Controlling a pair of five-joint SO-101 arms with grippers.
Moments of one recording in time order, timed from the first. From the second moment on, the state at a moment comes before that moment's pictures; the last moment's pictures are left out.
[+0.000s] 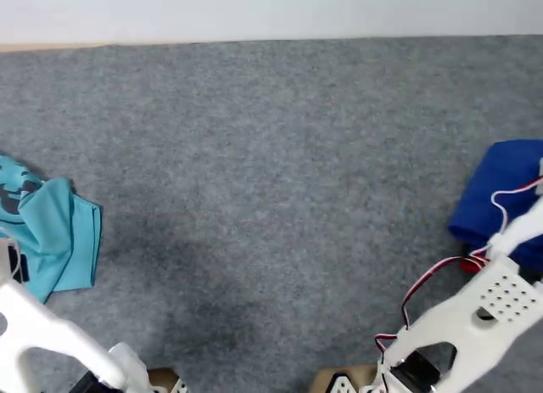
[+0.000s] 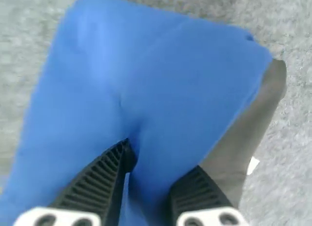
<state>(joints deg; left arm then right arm) -55.9 -28.5 18.1 98.2 -30.3 41.5 41.1 -54.9 88.5 30.5</state>
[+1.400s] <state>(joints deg) -52.8 -28.5 18.1 98.2 -30.3 40.9 49.2 -66.2 100.5 31.9</state>
